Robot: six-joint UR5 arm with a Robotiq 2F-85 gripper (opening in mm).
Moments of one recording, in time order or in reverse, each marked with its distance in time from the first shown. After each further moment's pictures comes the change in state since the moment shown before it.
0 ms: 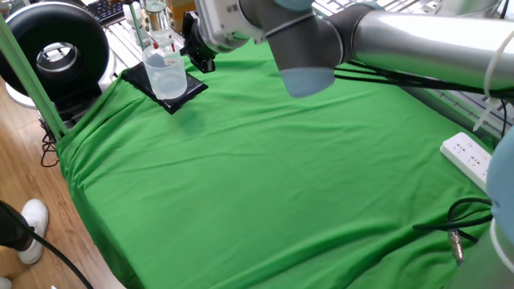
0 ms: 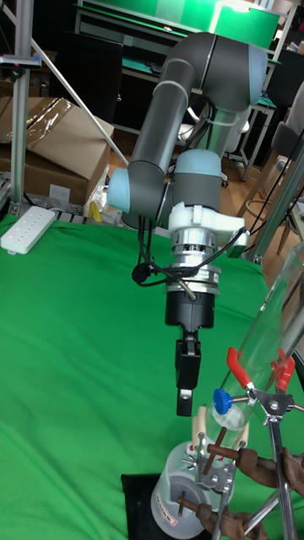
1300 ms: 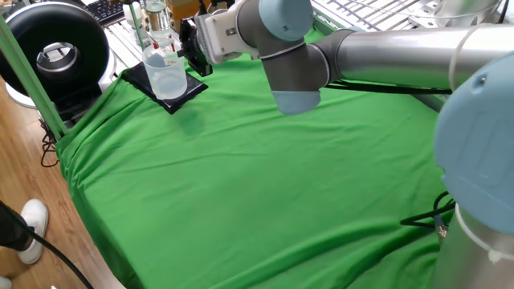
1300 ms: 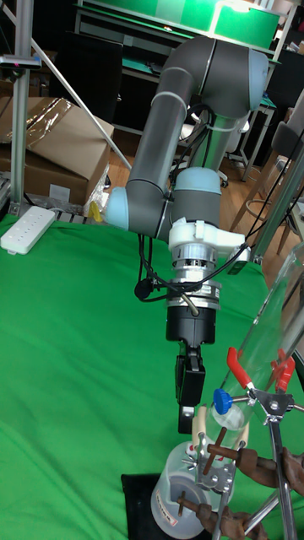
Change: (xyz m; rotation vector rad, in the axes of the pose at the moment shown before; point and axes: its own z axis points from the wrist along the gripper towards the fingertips) arm -0.004 -0.012 0.022 0.068 0.002 -0.056
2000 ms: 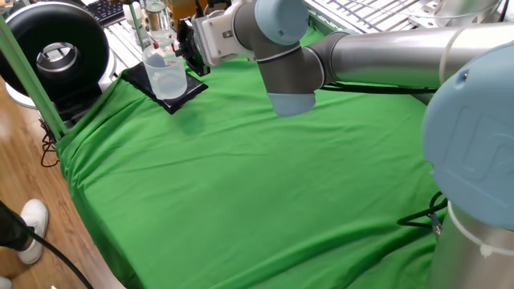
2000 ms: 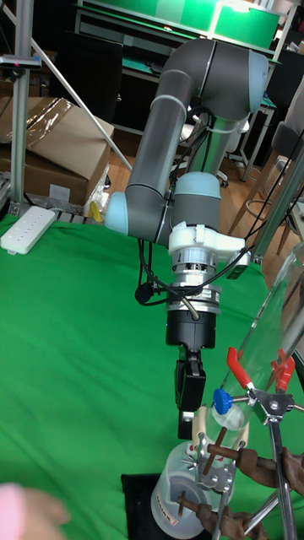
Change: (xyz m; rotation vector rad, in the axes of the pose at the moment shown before) arm 0.000 -0.003 0.006 0.016 0.001 -0.010
